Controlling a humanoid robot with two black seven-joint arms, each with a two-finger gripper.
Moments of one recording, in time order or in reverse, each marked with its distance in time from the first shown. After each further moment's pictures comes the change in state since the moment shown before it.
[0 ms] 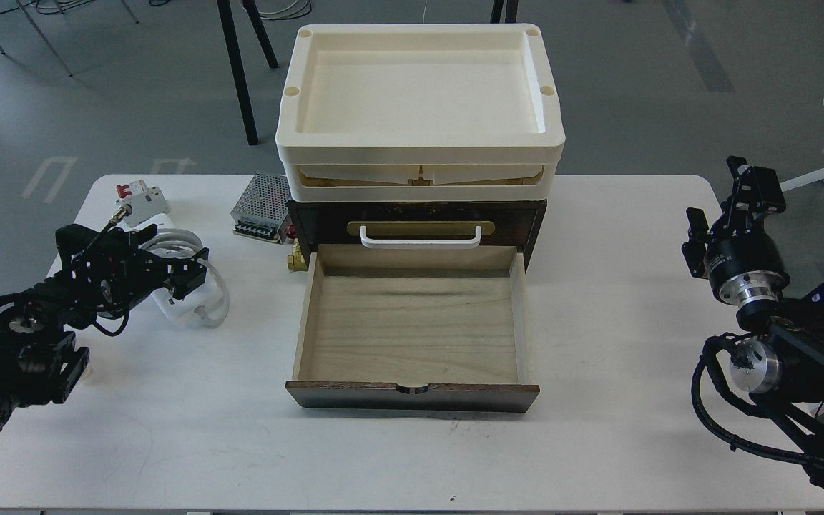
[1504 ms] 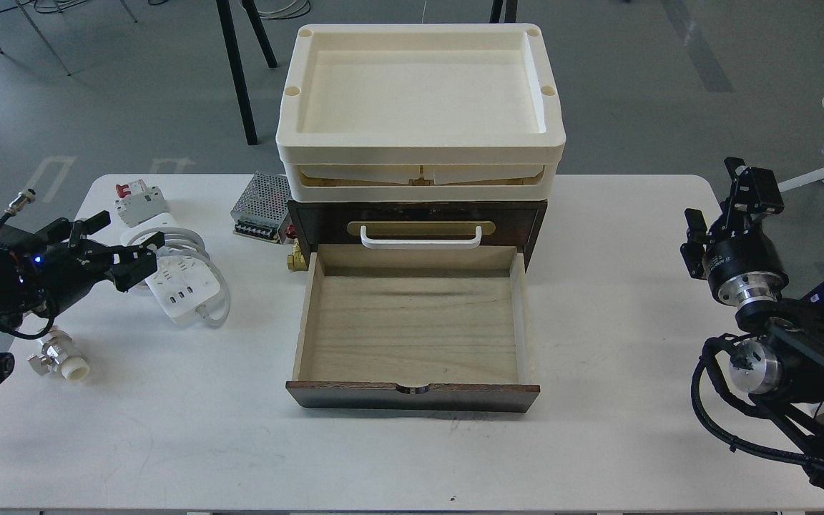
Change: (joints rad) left arm 0.108 0.352 -0.243 -0.453 0.036 -0.006 0.000; right arm 0.001 0.000 -0.006 -0.001 -0.002 0.002 0.000
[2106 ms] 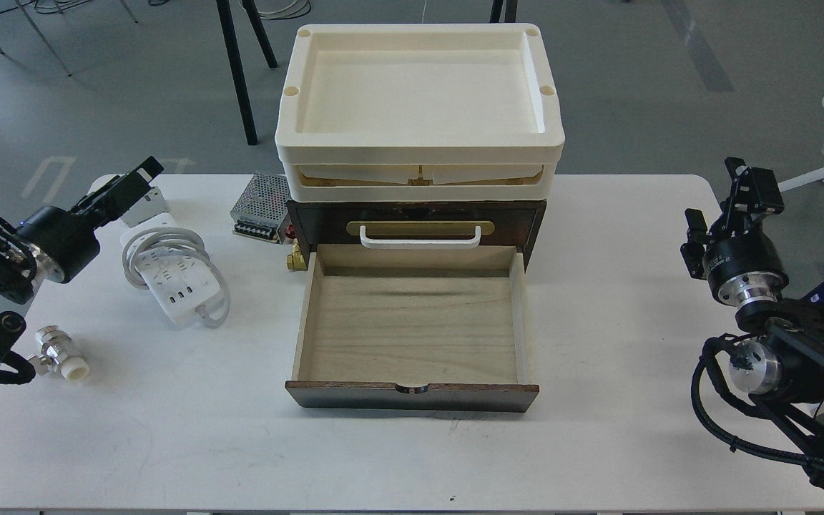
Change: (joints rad) left arm 0.200 0.015 -0.568 -0.354 -0.157 -0.374 -0.001; right arm 0.000 0.000 0.000 0.000 0.000 0.000 0.000
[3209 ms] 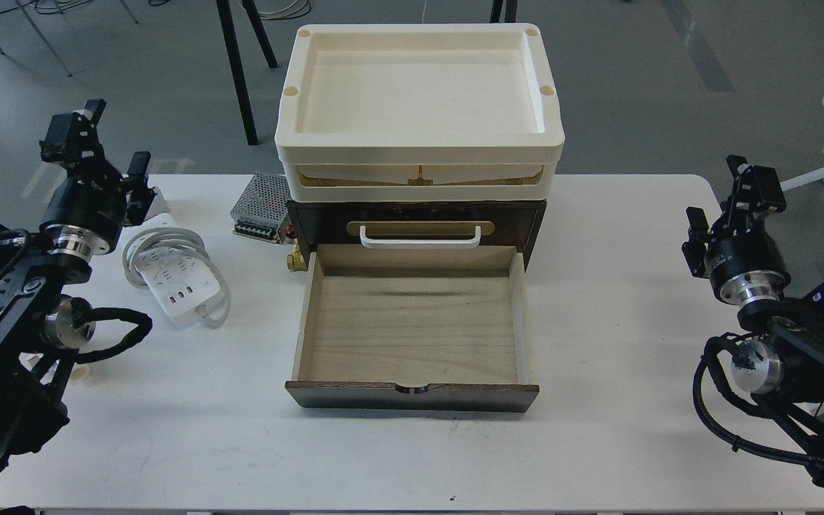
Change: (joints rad) left arm 0.004 -0.312 -0.326 -0.005 -0.881 -0.190 0.132; right arm -0.001 -0.008 0.000 0.010 0.000 0.000 0.000
